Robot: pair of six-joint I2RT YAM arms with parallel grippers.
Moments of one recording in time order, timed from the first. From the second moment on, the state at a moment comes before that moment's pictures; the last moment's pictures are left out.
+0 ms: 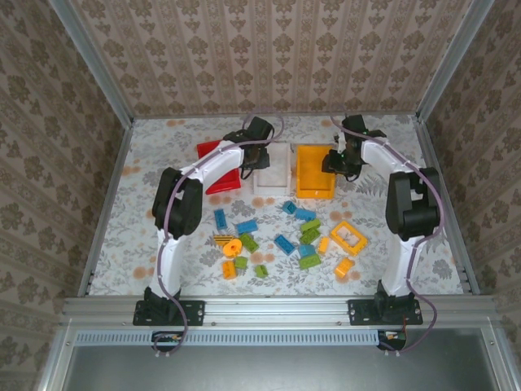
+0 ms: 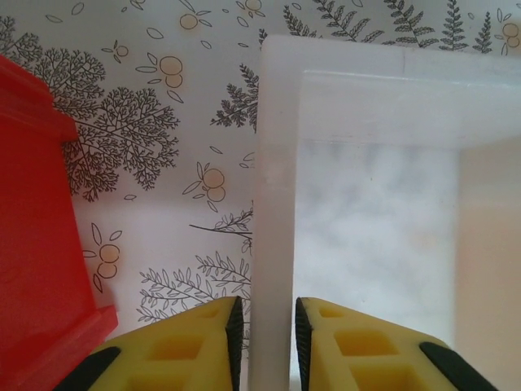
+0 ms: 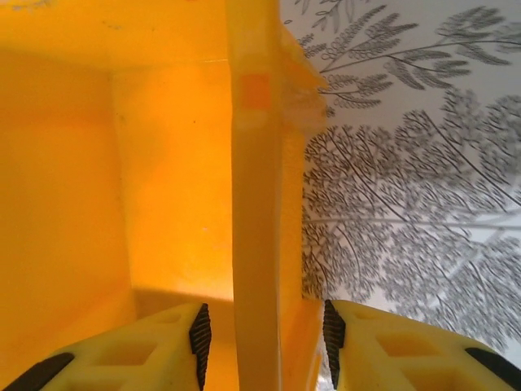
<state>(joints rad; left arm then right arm) -0.61 2.18 1.83 -0.72 -0.17 -0.54 0.10 1.95 1.51 -0.76 -0.21 0.27</state>
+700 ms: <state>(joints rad) -0.85 1.45 1.31 -0.62 -0.15 -0.55 0.61 1.16 0.95 -0.84 0.11 0.63</state>
